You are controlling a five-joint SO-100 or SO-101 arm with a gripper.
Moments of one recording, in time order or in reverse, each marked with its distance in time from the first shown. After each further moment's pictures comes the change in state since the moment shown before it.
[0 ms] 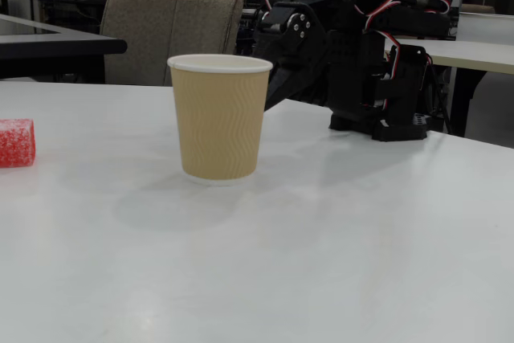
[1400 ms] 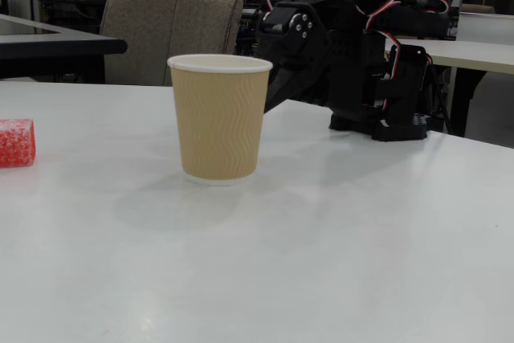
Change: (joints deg) arm -1.1 0.0 0.0 0.0 0.0
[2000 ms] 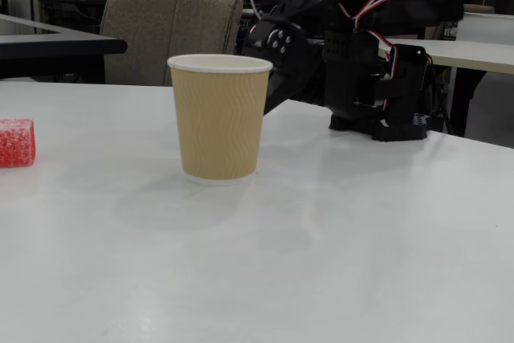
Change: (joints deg) arm 15.2 -13.0 -2.8 -2.0 -5.7
